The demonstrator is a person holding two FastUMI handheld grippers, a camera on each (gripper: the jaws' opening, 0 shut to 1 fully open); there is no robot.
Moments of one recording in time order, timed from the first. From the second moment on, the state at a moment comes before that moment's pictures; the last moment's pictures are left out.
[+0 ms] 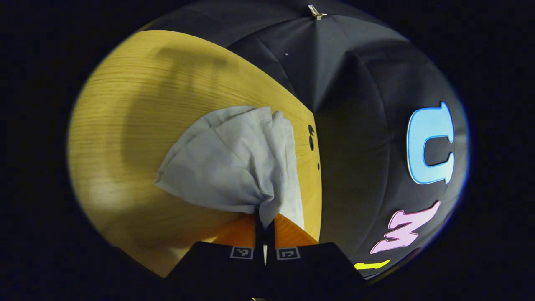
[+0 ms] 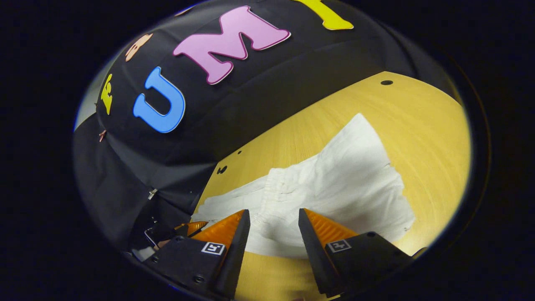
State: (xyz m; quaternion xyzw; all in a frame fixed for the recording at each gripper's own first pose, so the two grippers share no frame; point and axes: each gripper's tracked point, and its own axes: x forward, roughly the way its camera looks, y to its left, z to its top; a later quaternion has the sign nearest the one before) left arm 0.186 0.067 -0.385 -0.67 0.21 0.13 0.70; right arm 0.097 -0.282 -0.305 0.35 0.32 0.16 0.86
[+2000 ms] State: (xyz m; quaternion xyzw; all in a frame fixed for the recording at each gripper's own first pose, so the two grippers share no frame) left arm 0.155 -0.331 -0.348 0.45 0.14 -0.29 0.83; right arm 0.048 -0.611 -0.328 0.39 0.33 0.00 0.86
